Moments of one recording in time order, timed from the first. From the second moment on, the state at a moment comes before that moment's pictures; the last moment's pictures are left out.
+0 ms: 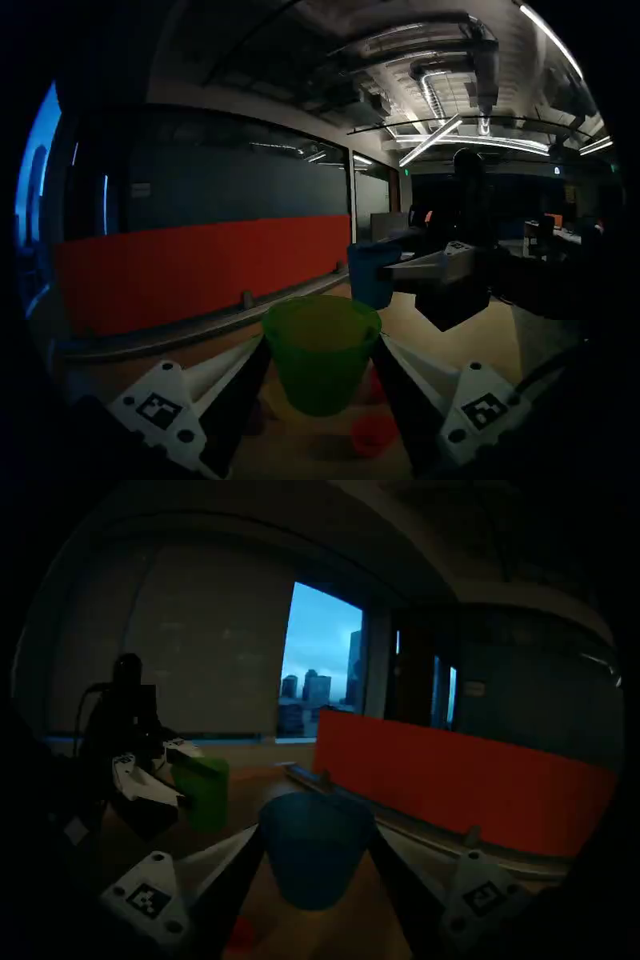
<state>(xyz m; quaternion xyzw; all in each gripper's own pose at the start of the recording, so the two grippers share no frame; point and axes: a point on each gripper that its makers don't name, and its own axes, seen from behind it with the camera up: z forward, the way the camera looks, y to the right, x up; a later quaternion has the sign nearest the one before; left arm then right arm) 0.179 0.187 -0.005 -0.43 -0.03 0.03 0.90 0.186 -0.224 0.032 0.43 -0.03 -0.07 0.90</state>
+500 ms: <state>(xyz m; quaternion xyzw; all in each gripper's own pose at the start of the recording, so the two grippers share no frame) 0.165 0.192 -0.007 -0.44 -0.04 0.02 0.90 0.195 -0.229 0.033 0.43 -0.01 -0.10 0.90</state>
